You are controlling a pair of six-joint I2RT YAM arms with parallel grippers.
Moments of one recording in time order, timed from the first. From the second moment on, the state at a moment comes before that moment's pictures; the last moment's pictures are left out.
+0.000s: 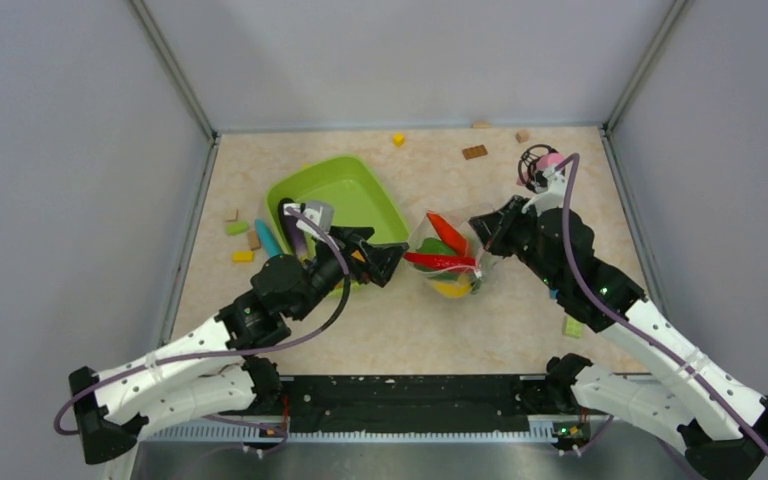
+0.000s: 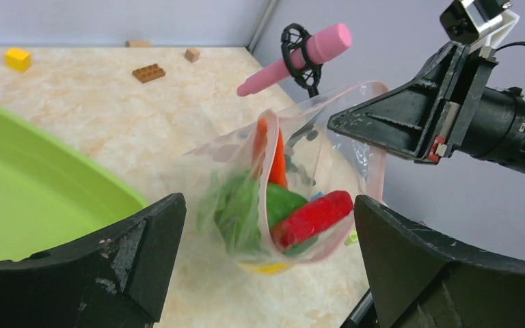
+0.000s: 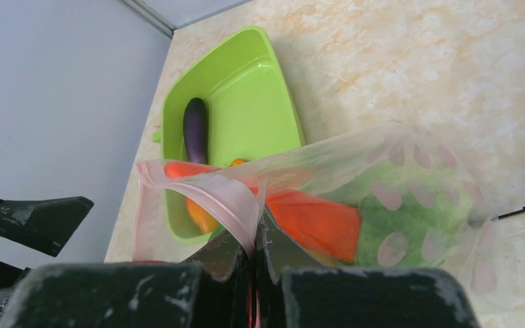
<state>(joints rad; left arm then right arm) -1.01 0.82 0.72 0.19 -0.26 -0.45 0.71 0.82 0.92 -0.34 0.24 0.69</state>
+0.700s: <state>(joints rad) -1.01 1.07 0.96 -0.19 -0.41 -0.50 0.71 0.83 0.92 -0.34 0.16 0.65</state>
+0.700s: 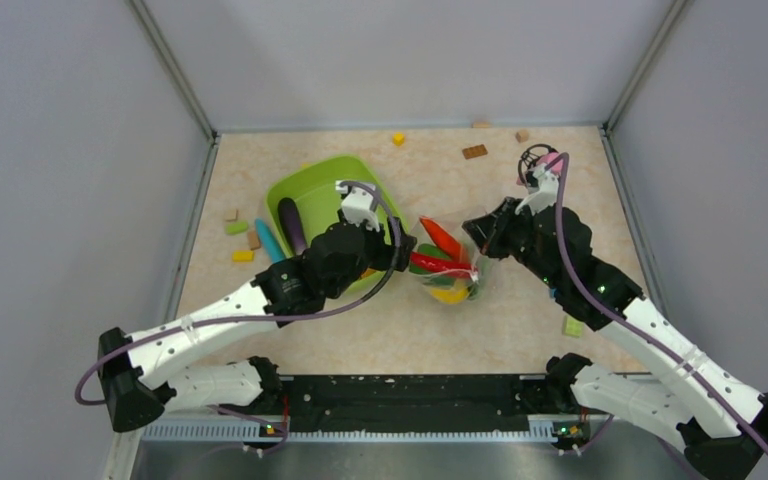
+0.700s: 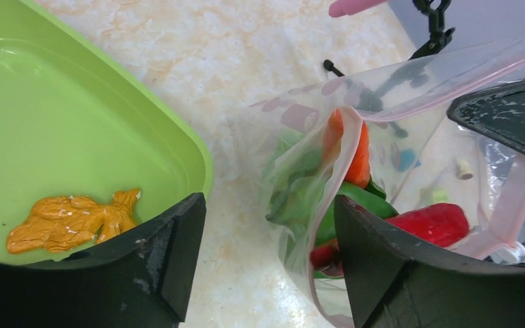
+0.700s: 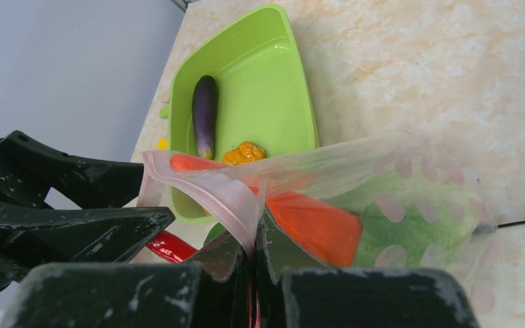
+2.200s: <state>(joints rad) -1.02 1.49 1.46 -0.52 -0.67 -0.45 0.71 0.81 0.88 -0.45 0.09 0.53</state>
